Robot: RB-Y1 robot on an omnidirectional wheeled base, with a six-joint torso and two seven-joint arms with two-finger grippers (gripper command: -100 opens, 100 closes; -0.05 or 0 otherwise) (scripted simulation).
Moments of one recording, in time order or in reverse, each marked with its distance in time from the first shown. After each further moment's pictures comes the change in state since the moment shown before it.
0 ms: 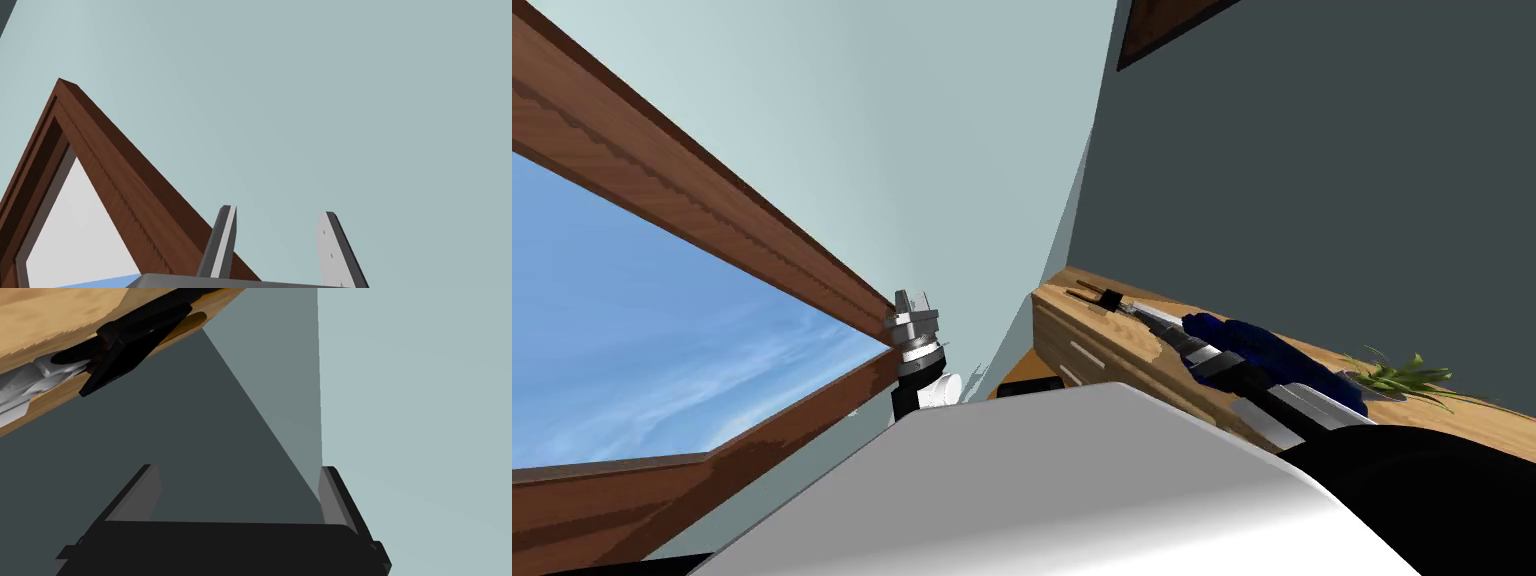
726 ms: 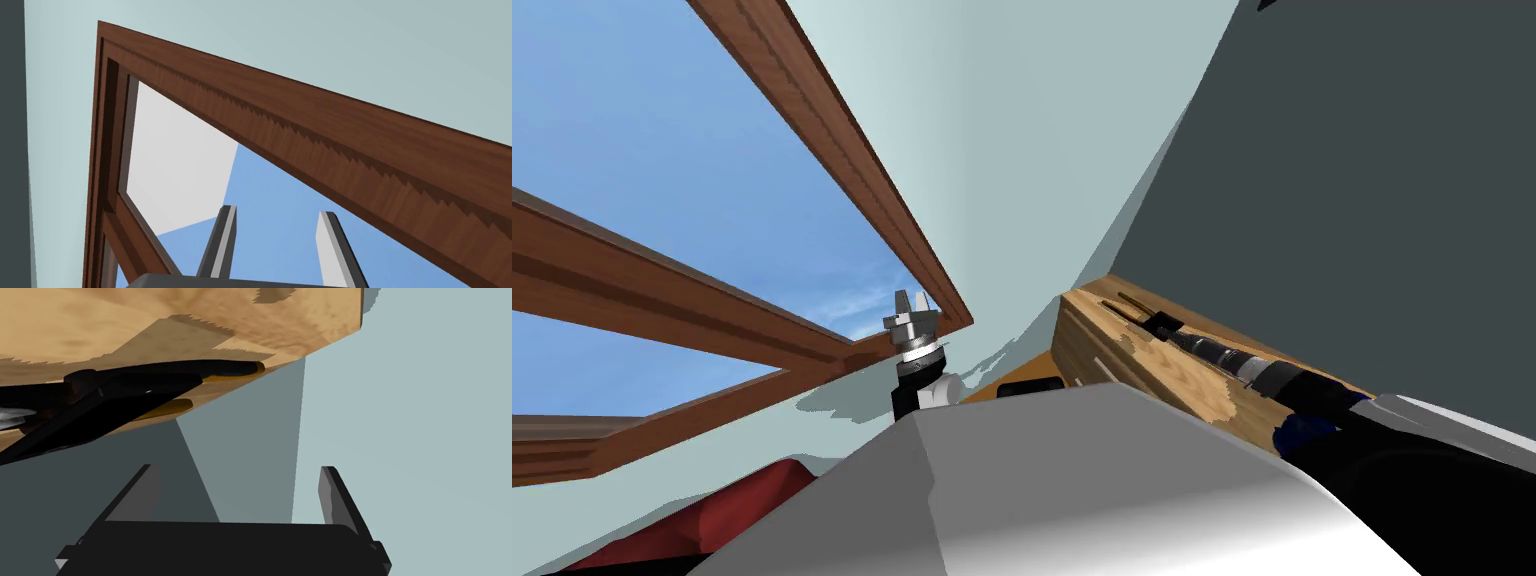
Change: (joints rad) left arm 0.000 0.000 0.000 0.000 0.000 0.000 0.000; right arm 0.146 -0.225 -0.052 0.184 0.084 -0.050 -0.072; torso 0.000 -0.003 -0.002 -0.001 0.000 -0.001
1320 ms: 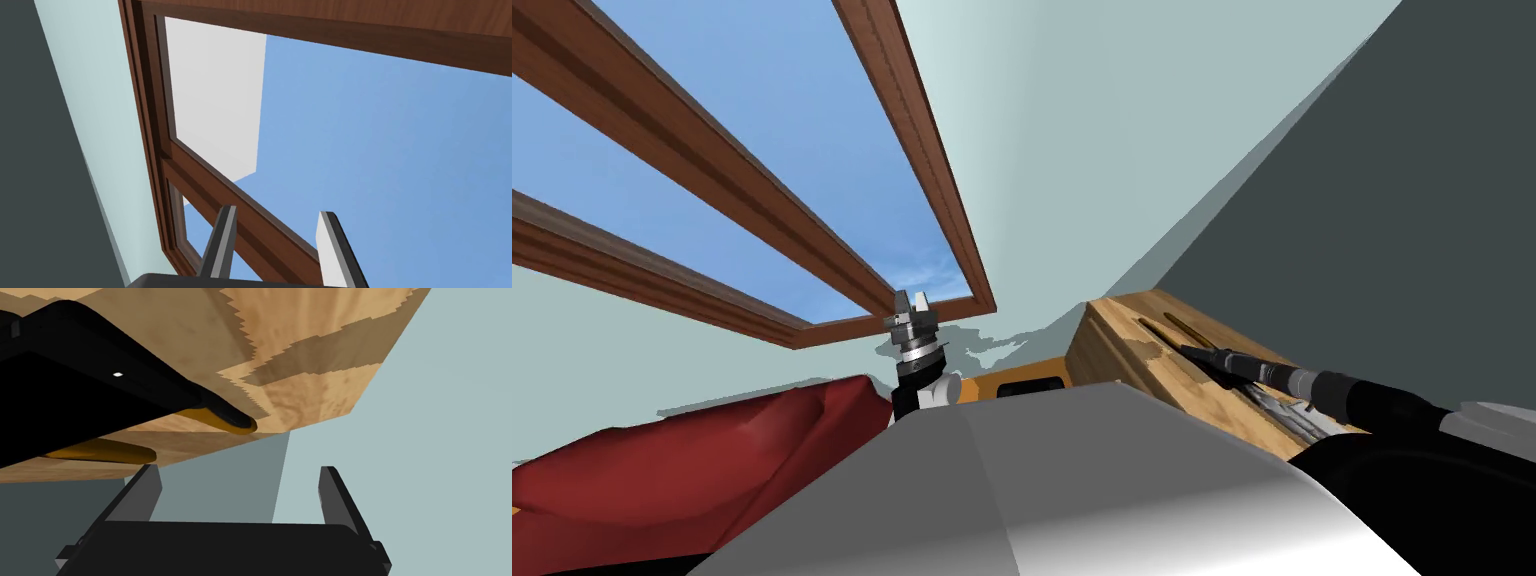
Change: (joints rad) left arm 0.000 0.000 0.000 0.000 0.000 0.000 0.000; right arm 0.134 -0.176 -0.008 0.136 0.076 -0.031 -0.071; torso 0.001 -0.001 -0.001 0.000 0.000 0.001
